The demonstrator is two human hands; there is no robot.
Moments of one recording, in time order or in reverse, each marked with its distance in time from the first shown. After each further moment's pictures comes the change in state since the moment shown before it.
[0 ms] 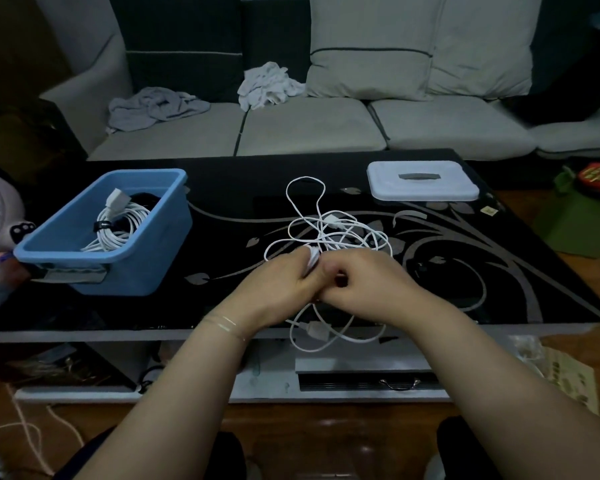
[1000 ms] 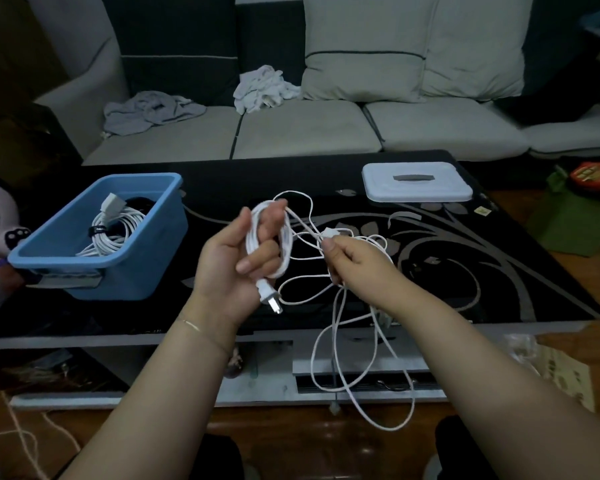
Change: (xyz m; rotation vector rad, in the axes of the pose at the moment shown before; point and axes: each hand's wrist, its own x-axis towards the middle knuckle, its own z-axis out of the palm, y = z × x) left_hand -0.002 -0.003 -0.024 -1.882 0.025 -0.018; right_hand 0.016 0.030 0.015 0.347 0.126 0.119
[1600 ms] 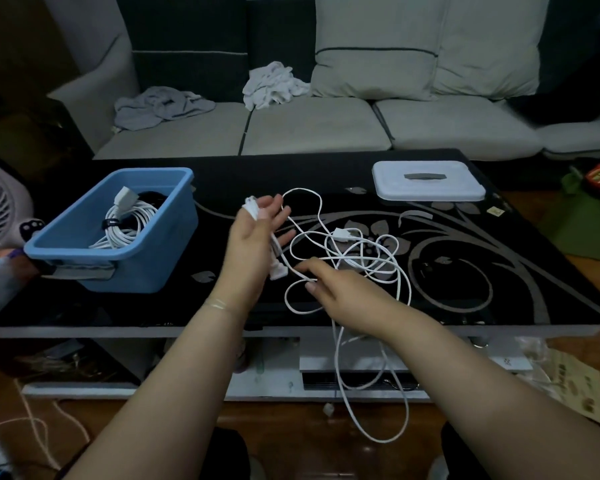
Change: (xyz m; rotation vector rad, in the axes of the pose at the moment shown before) left_hand 0.024 -0.011 -0.020 0.677 0.362 0.364; right_hand -0.012 -0.008 0.032 -0.291 -0.273 -0.075
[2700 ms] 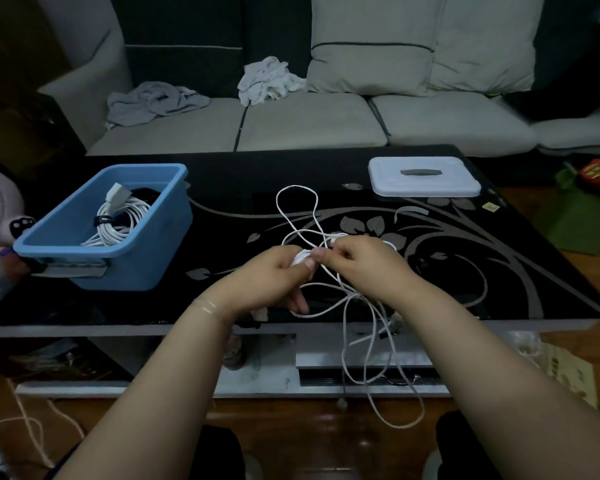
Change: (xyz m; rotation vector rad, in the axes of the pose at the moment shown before) left_hand -0.018 0.001 -0.008 0.674 -0.644 -0.216; right_hand 0.005 0.008 -0.034 -0.020 0.214 0.210
